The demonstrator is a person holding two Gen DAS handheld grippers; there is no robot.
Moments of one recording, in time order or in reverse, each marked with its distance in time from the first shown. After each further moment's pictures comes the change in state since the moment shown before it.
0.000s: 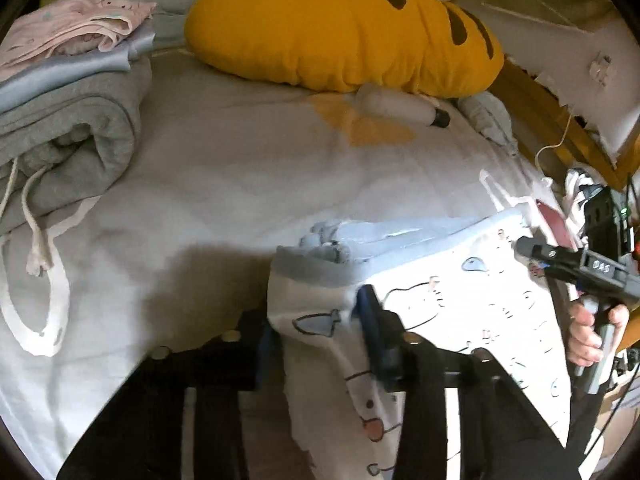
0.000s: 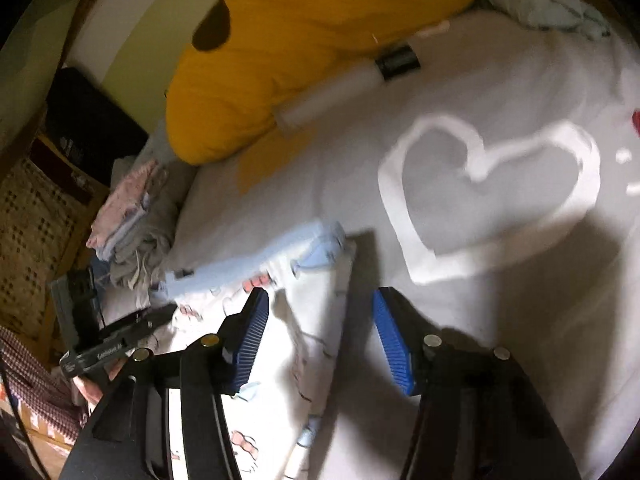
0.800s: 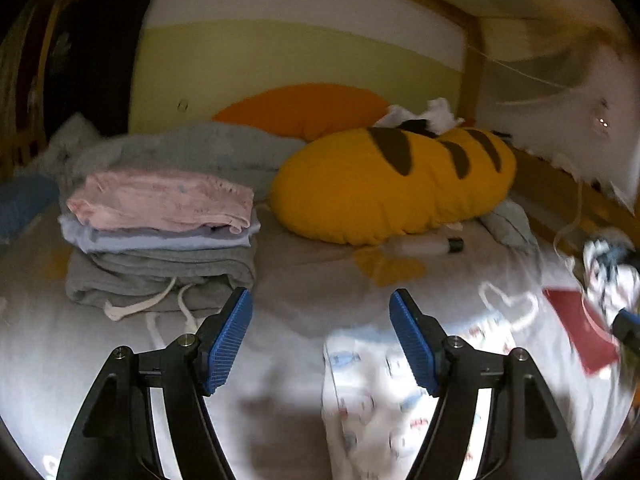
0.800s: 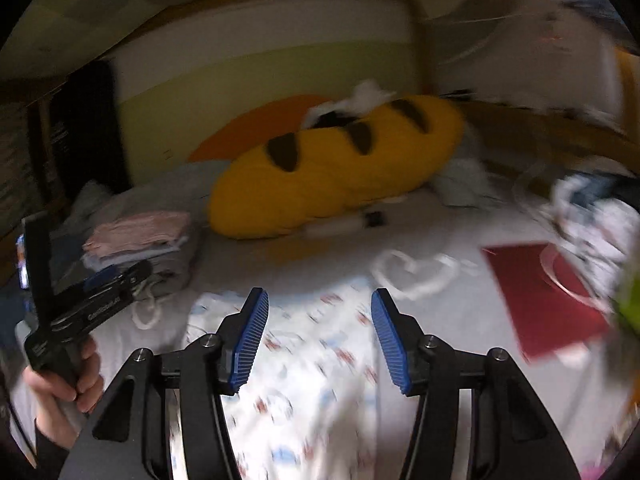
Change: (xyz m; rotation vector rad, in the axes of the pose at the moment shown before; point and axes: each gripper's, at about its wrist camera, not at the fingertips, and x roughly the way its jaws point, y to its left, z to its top) left arm -0.135 -0.040 0.004 -0.005 -0.456 0.284; right arm -0.150 0.181 -0.089 -0.266 -0.438 -0.346
